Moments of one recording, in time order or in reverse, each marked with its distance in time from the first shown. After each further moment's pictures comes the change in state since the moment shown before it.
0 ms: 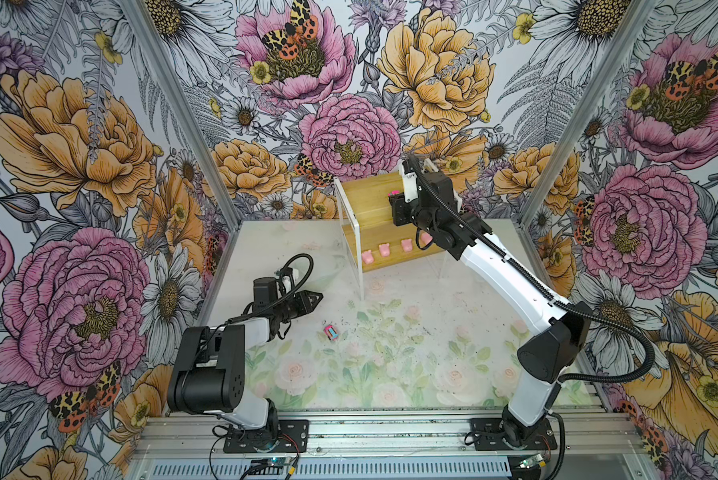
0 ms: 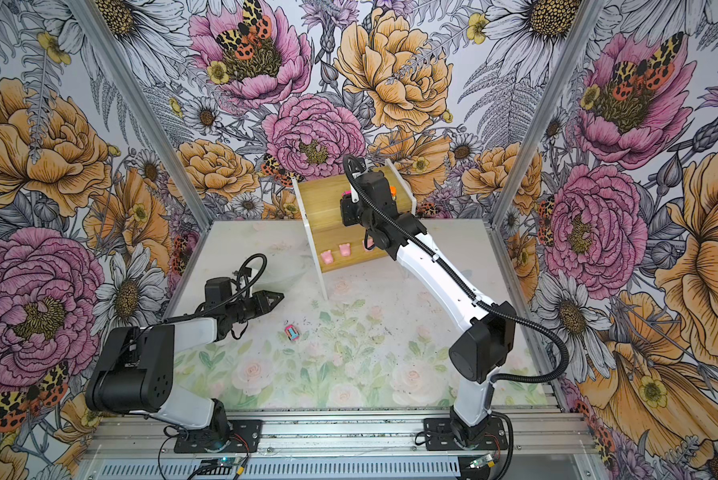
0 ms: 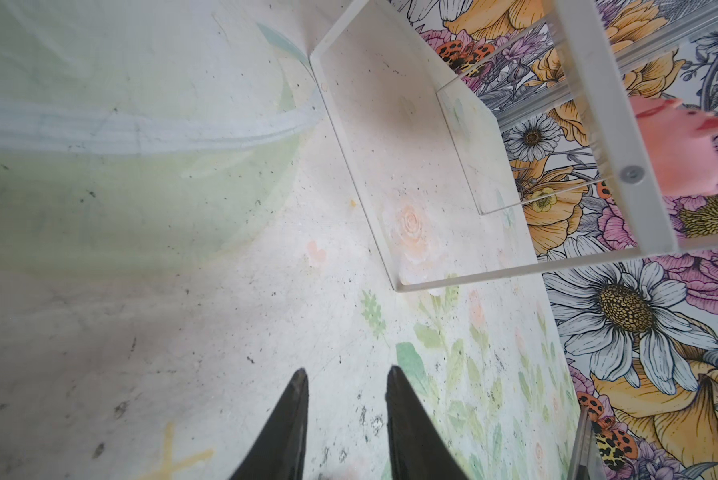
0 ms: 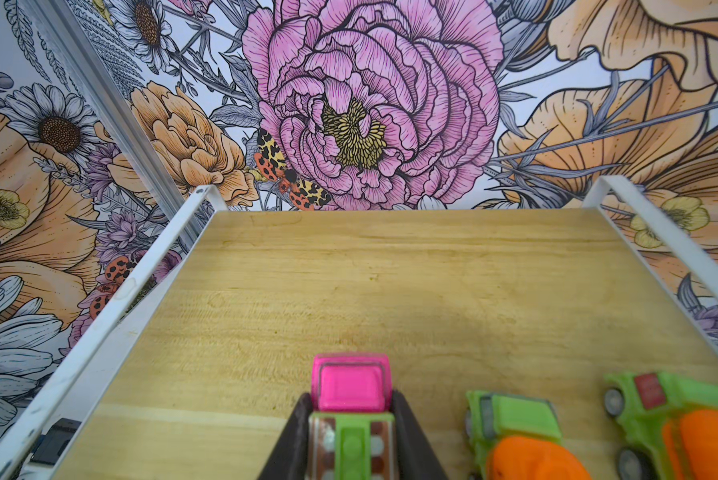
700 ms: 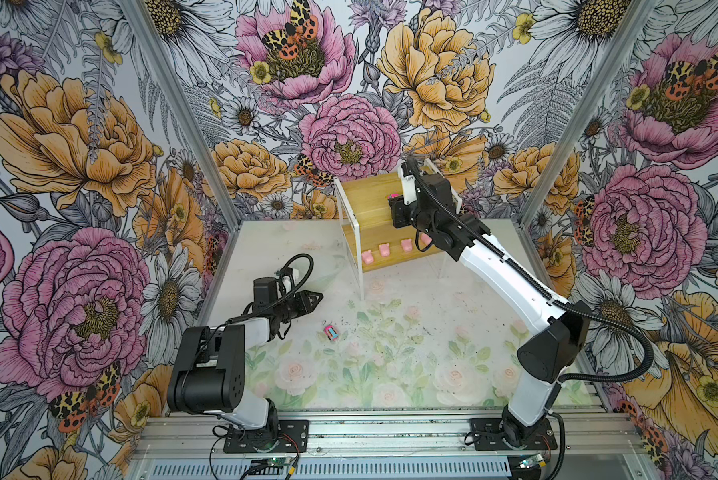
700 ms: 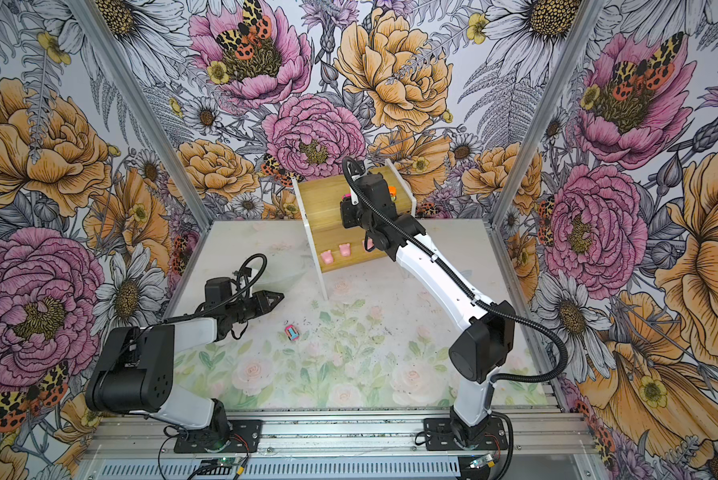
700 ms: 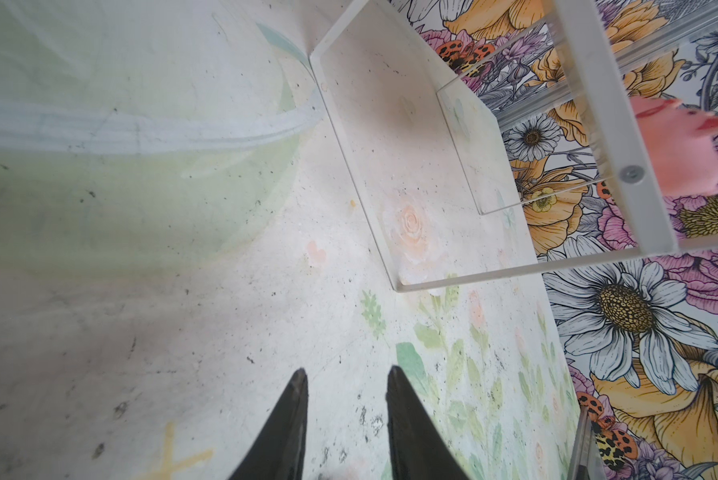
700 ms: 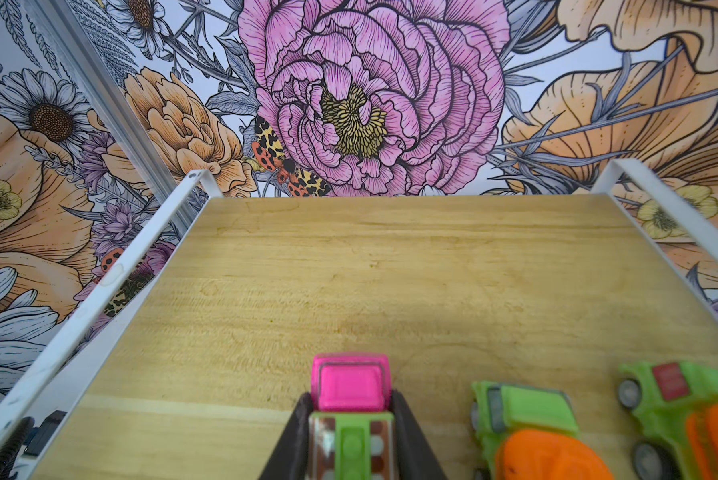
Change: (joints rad) left arm 0.000 0.000 0.000 0.000 0.000 0.000; right arm 0.000 0.000 -0.020 0.000 -0.003 0.002
